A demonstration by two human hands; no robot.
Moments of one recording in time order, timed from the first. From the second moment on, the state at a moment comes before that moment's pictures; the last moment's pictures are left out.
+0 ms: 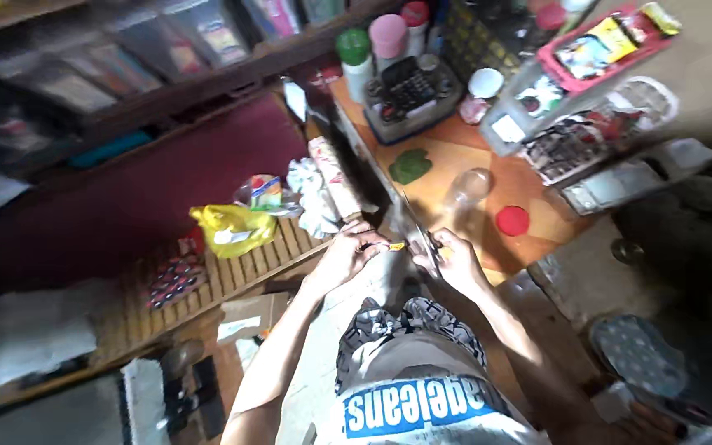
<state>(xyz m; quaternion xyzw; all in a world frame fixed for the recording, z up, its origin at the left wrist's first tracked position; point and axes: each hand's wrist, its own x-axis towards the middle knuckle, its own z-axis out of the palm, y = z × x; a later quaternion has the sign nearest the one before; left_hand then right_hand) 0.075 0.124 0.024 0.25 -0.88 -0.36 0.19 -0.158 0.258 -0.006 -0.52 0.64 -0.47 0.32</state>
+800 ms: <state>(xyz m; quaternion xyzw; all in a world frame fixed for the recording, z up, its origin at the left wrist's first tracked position) -0.167 0.119 -0.029 0.04 -0.96 -0.25 -0.08 -0.347 0.337 -0.045 -0.58 0.79 -0.03 0.20</state>
